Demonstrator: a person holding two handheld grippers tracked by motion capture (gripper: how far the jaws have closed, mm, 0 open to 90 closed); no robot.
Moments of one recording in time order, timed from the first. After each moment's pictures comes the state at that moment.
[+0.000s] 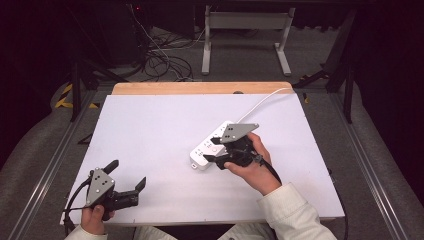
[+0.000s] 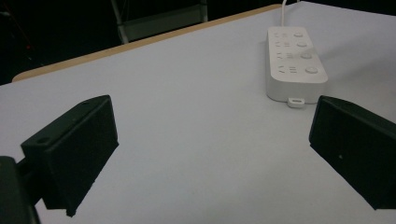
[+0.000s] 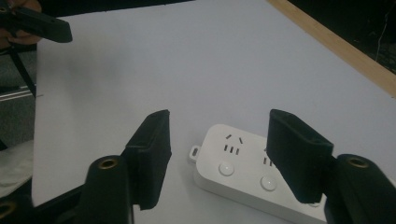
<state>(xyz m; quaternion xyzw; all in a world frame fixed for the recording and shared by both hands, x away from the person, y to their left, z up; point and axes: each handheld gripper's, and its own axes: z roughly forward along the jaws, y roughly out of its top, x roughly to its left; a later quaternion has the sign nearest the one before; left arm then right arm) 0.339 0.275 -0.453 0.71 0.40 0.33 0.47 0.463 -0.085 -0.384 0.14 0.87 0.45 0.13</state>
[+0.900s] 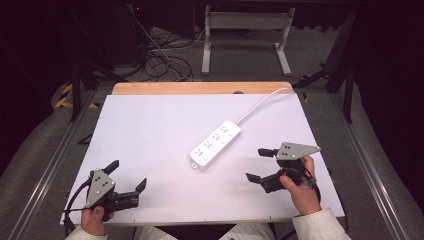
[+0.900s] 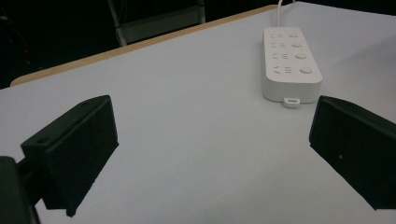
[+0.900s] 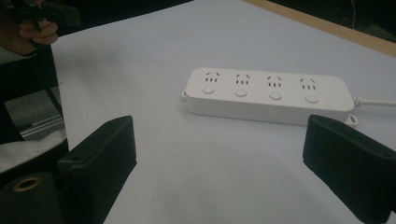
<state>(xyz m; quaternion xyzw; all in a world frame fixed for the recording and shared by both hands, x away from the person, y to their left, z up) 0.336 0.274 -0.452 0.71 0.39 0.33 0.47 0.424 -0.203 -0.414 0.22 0.82 0.51 0.11</state>
